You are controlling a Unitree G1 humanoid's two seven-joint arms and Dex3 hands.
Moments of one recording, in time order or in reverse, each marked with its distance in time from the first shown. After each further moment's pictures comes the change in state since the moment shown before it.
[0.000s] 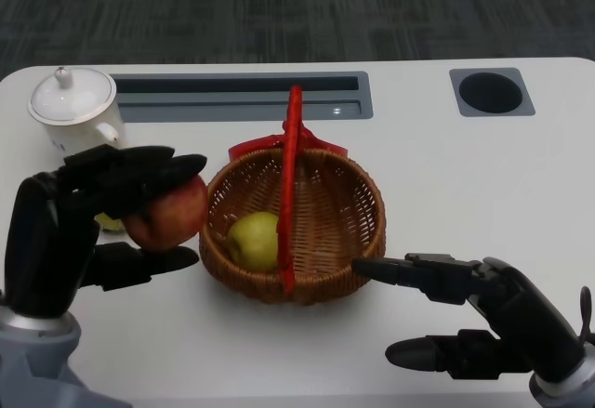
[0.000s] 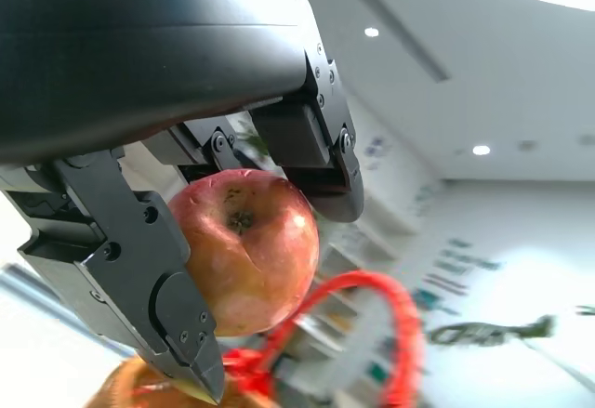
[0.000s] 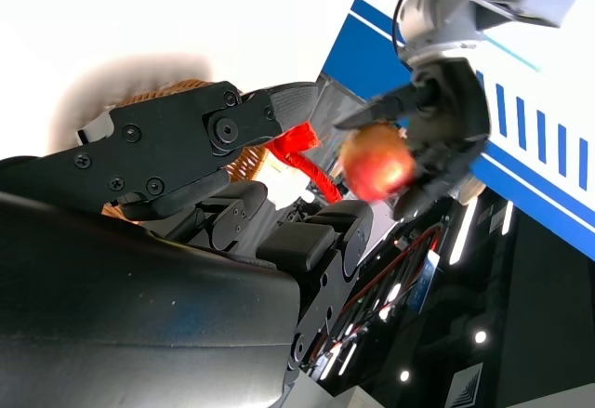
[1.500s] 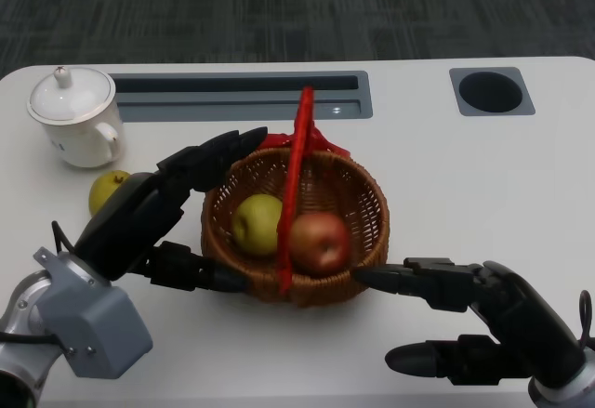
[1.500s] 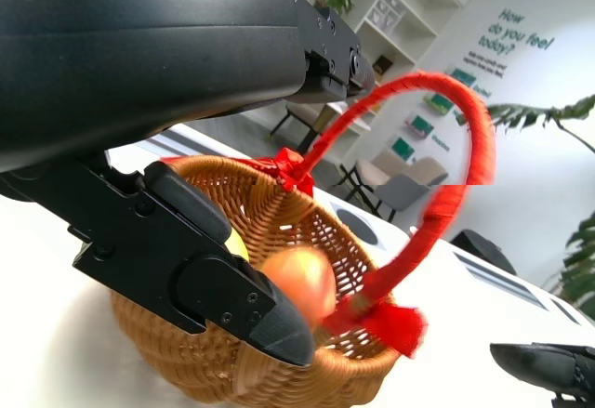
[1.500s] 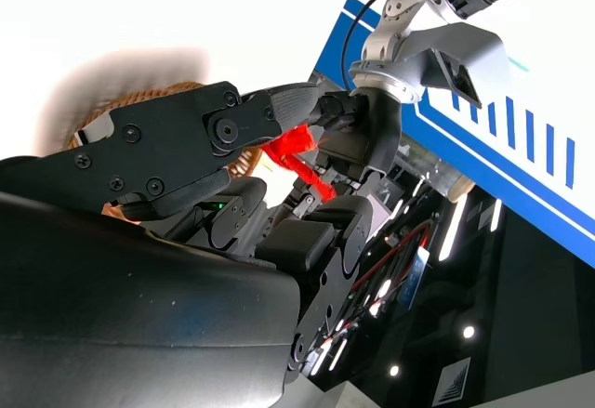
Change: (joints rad) left arm -0.237 -0.108 -0.033 0.413 -0.208 -0.055 -0.721; right arm 0.010 -0.002 0.013 -0.004 0.008 -0.033 -0.012
